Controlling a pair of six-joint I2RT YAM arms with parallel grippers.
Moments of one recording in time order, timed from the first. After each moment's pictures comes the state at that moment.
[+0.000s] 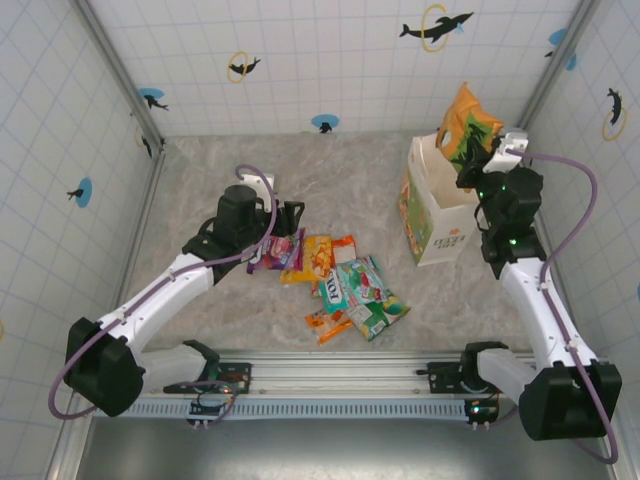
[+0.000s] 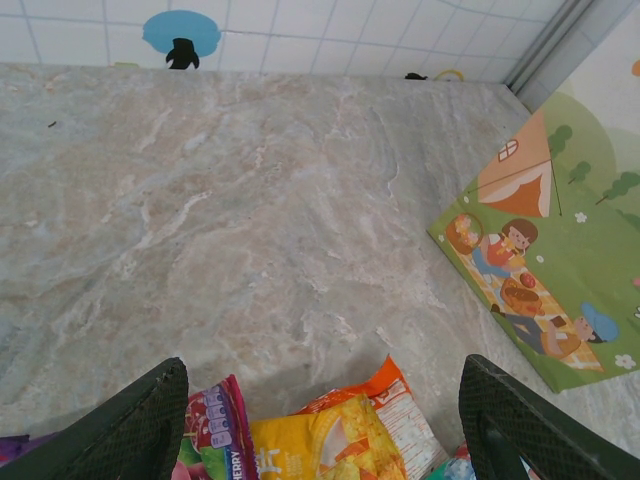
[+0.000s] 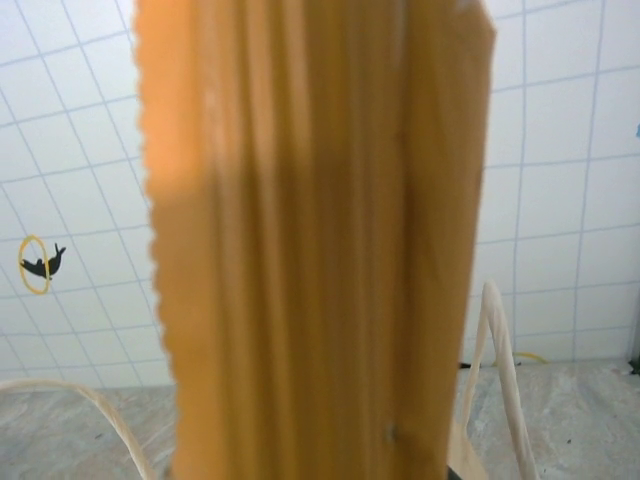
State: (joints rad) left arm -0.54 1.18 0.86 -0.14 0.09 -0.31; right arm 0.09 1.05 0.84 0.24 -0.05 0.18
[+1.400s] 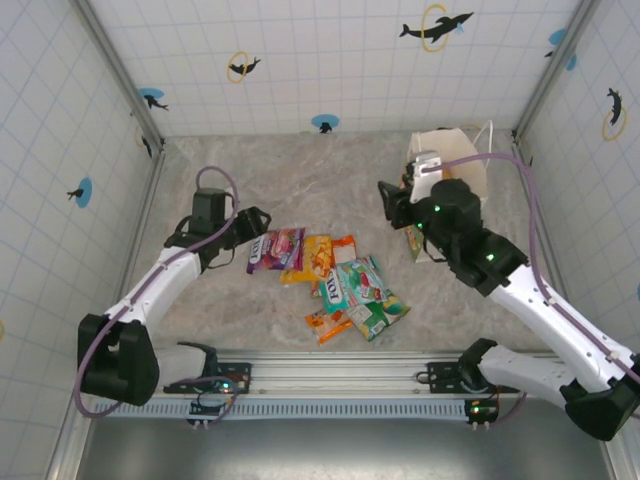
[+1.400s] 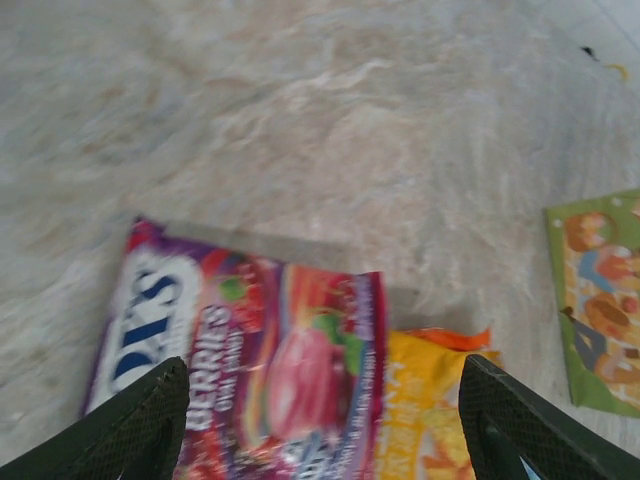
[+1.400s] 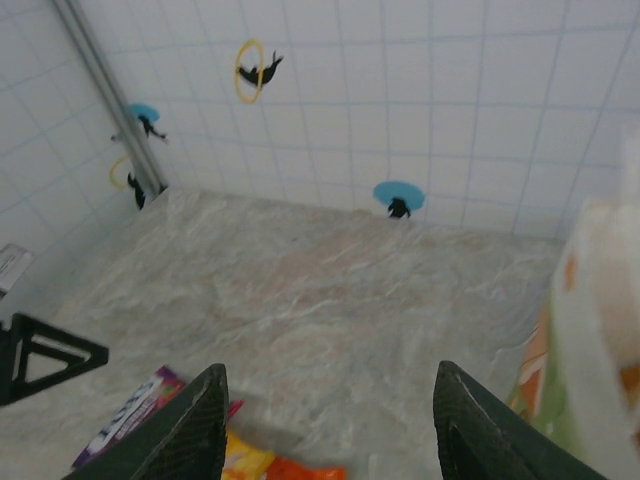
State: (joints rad) left arm -0.20 1.24 0.78 -0.32 0.31 -0.58; right arm 0.77 1.03 1.07 -0.34 0.25 0.23
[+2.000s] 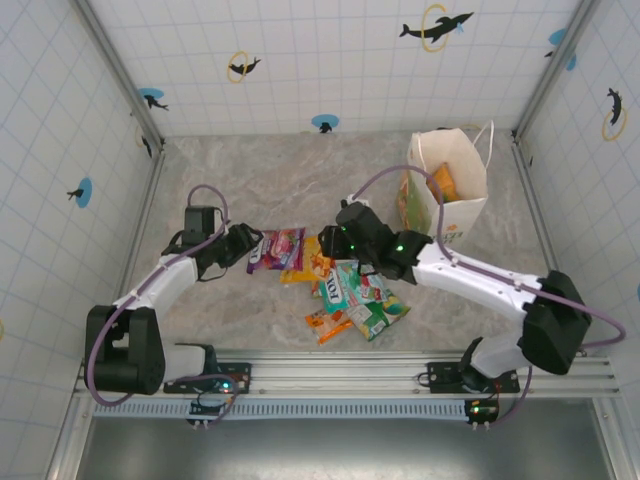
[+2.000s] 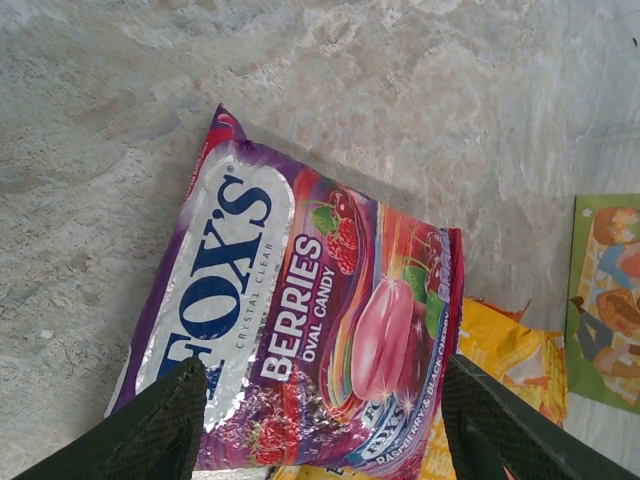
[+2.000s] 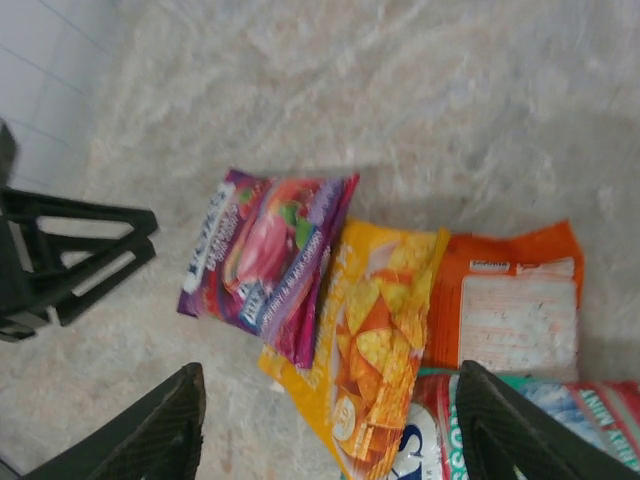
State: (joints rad) left arm -0.10 1.28 0.65 -0.25 0.46 -0.64; right arm 0.96 1.46 1.07 -0.37 0.15 0.79
